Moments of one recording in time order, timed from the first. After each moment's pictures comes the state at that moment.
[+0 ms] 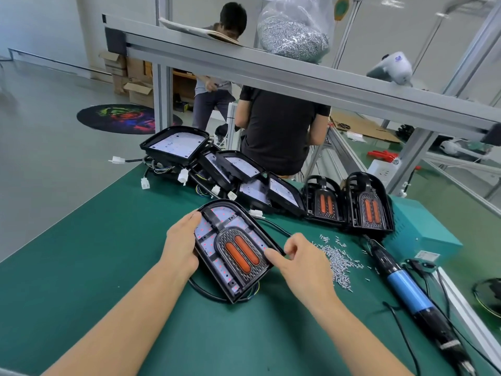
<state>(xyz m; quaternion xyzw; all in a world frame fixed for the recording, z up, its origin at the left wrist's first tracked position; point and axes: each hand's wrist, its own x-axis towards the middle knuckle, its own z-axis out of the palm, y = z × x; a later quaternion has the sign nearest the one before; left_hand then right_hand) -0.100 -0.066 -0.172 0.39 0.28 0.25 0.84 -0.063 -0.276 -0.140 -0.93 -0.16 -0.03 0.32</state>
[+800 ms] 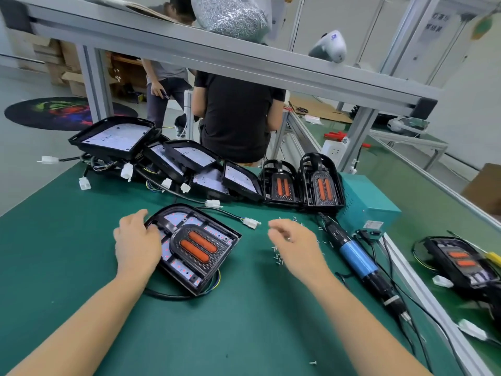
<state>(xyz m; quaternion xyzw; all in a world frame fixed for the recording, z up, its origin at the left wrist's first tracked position) -0.108 -0.084 -0.171 0.82 0.36 0.24 0.38 -0.036 -0.336 -0.135 -0.90 -0.17 0.00 0.40</state>
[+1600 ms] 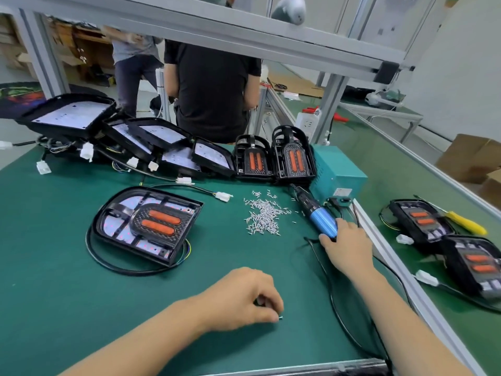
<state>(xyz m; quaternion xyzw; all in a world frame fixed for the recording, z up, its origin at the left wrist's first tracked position) -0.143 -0.260 -0.174 0.88 -0.28 -0.07 0.37 -0.021 -0.479 -0.167 -1.00 0.03 -0.05 0.07</state>
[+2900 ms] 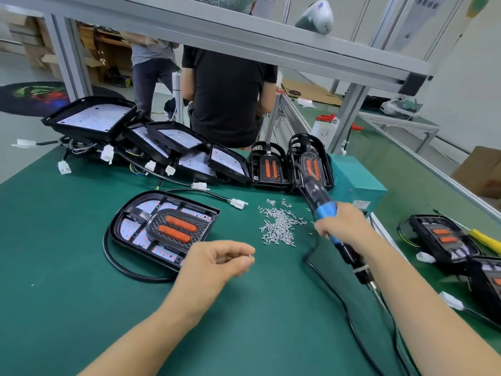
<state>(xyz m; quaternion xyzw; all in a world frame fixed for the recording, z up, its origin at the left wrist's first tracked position) -0.153 -0.216 -0.152 0.67 0.06 0.09 0.74 0.013 -0.434 -0.110 -0.95 0.00 0.06 0.30</state>
